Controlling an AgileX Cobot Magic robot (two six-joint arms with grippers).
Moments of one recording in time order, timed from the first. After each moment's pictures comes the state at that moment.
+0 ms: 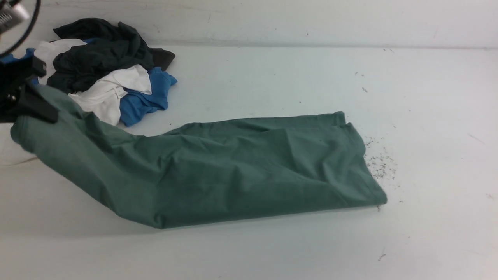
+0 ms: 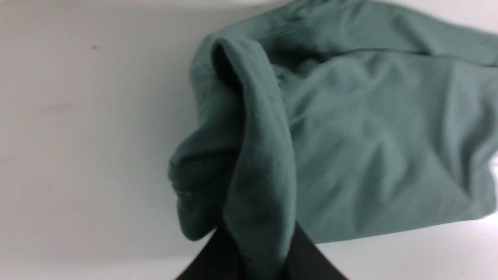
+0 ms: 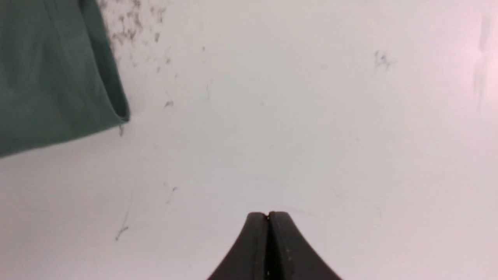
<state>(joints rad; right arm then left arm) -0.24 1.48 -1.20 0.23 1.24 -0.17 0.32 1.61 -1.45 -0.63 1.22 0.23</state>
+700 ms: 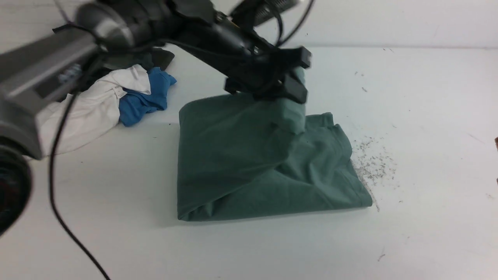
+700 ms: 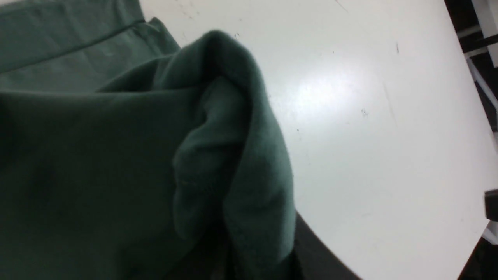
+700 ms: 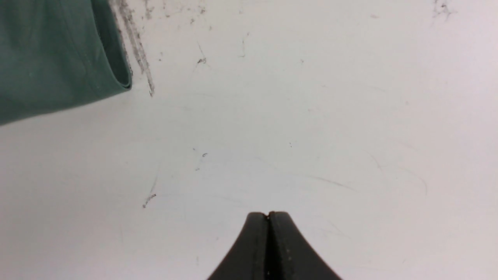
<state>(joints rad) -0.24 1.45 -1.14 0.30 1.24 -0.21 -0.46 2.10 -1.90 -0.79 0.92 0.19</state>
